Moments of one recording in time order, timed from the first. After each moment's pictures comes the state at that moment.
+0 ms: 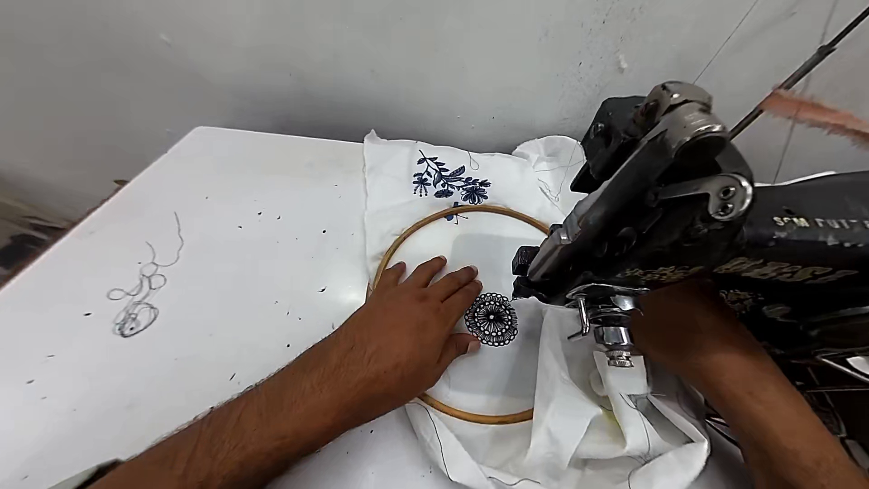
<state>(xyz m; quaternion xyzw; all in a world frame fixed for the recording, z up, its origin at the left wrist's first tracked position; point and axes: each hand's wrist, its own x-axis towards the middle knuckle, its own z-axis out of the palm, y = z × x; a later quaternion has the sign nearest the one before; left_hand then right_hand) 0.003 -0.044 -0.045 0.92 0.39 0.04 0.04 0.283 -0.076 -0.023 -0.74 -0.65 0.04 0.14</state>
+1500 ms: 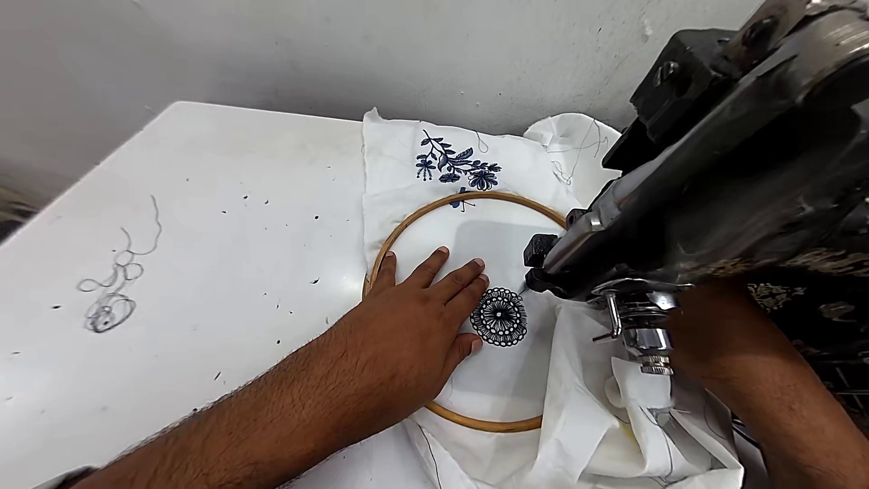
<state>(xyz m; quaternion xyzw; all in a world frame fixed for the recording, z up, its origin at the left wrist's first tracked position) 0.003 -0.049 -0.041 0.91 0.40 -0.01 0.06 0.285 -0.078 -0.031 -0.74 -0.65 0.05 0.17</state>
